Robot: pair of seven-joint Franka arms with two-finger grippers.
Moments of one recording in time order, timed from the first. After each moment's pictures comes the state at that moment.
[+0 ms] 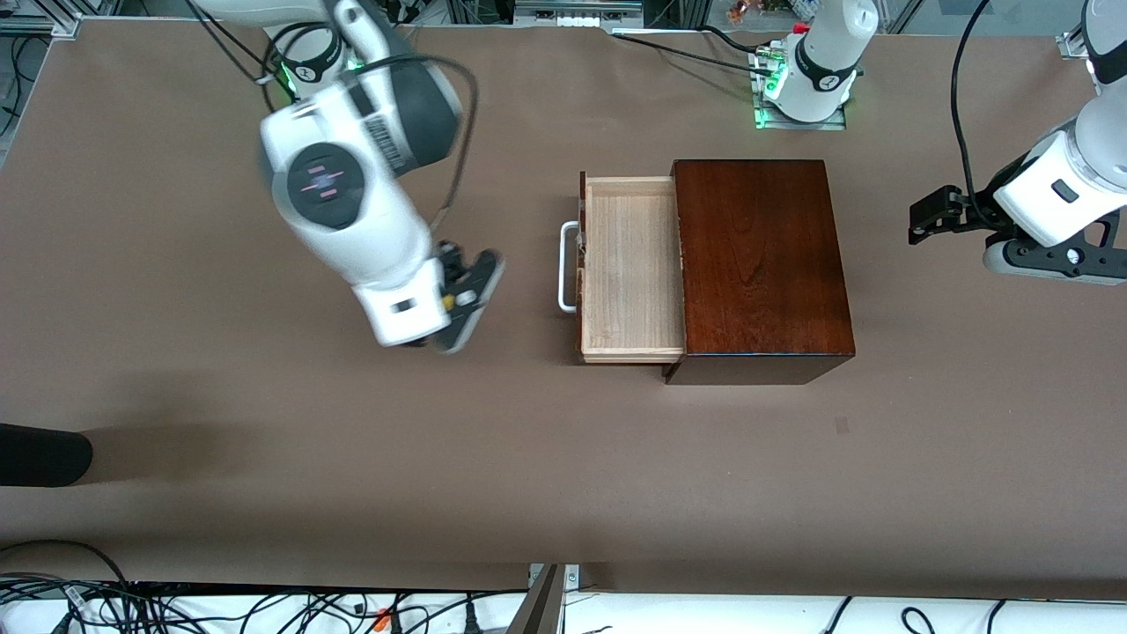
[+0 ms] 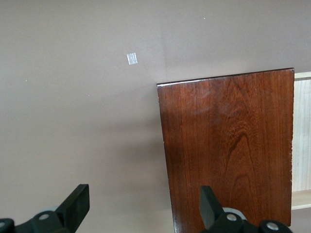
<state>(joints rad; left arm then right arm) -0.11 0.12 0.03 -1.48 -0.02 1.51 0.01 0.45 0.60 0.03 -1.09 0.03 1.68 -0.62</state>
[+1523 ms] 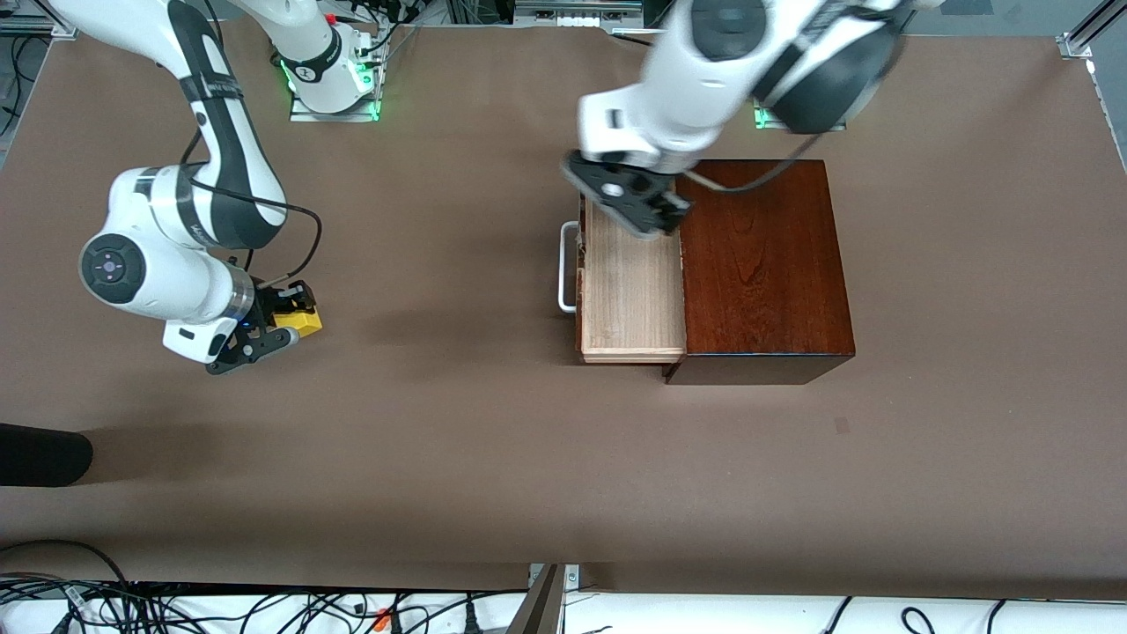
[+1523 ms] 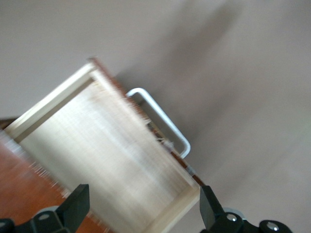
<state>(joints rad) -0.53 0.32 -0.22 -1.48 -0.10 1.82 0.06 0.23 0.36 -0.13 -1.87 0.10 2.09 -0.32</state>
